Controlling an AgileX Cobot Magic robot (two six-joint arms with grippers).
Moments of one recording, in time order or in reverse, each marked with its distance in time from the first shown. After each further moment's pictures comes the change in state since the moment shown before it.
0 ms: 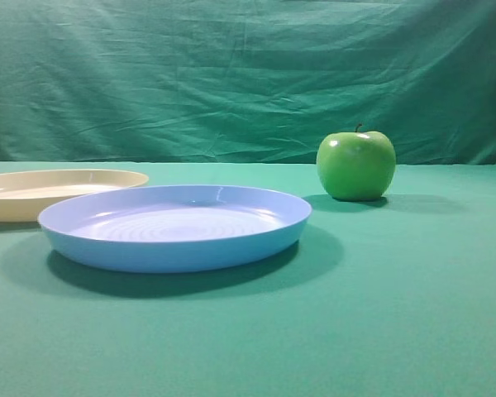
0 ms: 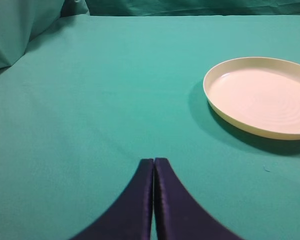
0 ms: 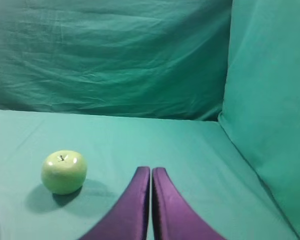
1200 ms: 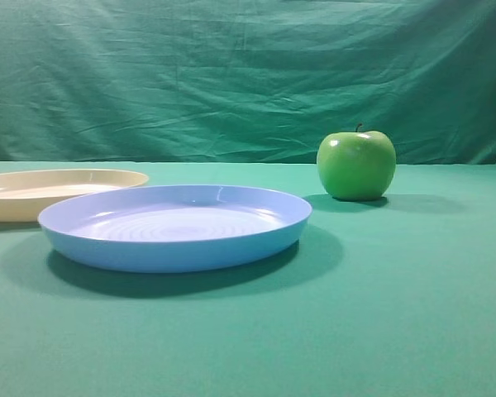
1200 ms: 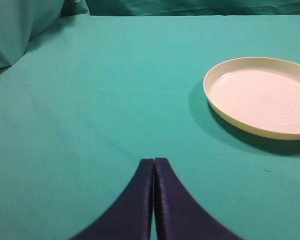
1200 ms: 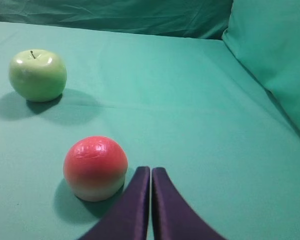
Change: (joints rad) left arm 0.000 0.000 0.000 0.000 0.000 0.000; right arm -0.016 -0.021 0.325 -0.051 -0.113 0.002
